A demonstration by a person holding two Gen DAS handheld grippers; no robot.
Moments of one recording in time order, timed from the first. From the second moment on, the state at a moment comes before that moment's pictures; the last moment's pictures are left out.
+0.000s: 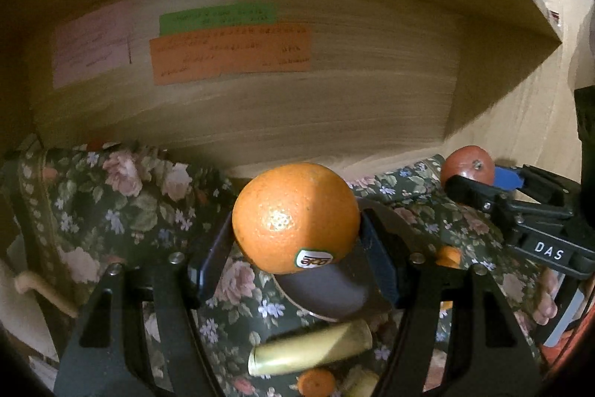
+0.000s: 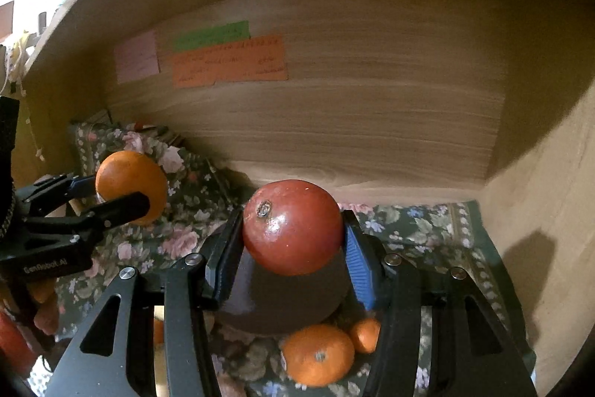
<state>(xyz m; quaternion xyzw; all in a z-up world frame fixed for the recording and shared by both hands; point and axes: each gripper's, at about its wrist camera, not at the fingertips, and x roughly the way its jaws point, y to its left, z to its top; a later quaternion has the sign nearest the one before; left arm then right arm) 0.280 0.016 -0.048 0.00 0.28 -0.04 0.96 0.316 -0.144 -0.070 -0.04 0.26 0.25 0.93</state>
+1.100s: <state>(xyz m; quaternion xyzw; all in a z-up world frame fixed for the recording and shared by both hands) 0.416 0.019 -0.136 0.01 0.46 -0.09 0.88 0.444 -0.091 -0.152 -0.16 0.46 0.27 0.83</state>
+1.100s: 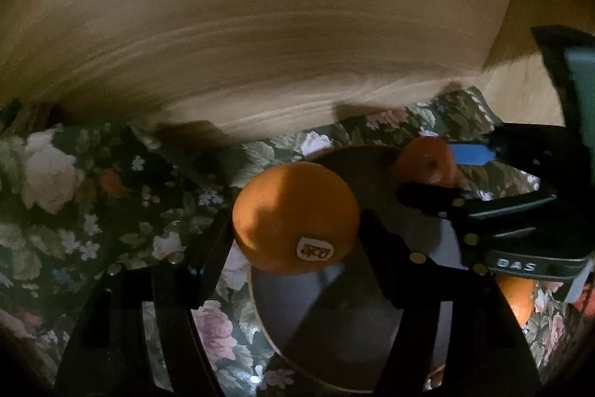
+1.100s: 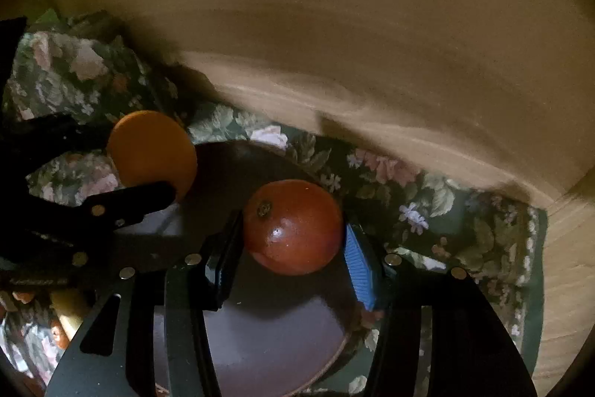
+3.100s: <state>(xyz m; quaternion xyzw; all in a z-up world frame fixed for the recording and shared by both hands) 0.292 0.077 -0.145 -0.02 0.49 -0.06 0.87 0.304 -0.147 -0.161 -0.10 0.41 0.21 0.88</state>
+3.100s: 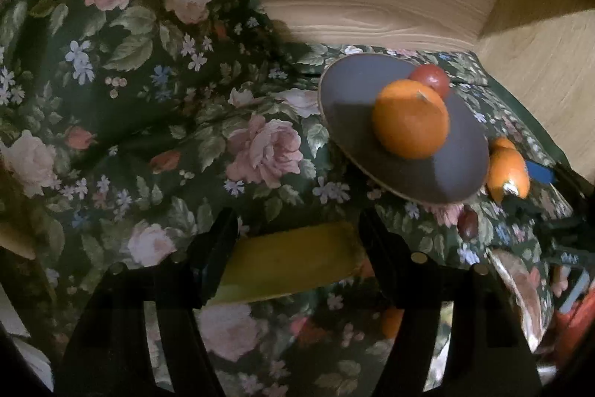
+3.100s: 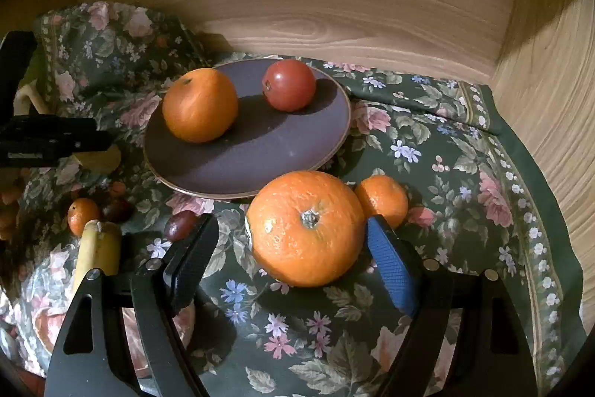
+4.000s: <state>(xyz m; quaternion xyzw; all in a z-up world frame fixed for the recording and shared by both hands) 0.312 0.102 -0.171 0.05 0.50 -0.08 0.86 0.313 -0.152 -0.168 -0.09 0.43 0.20 0.87</state>
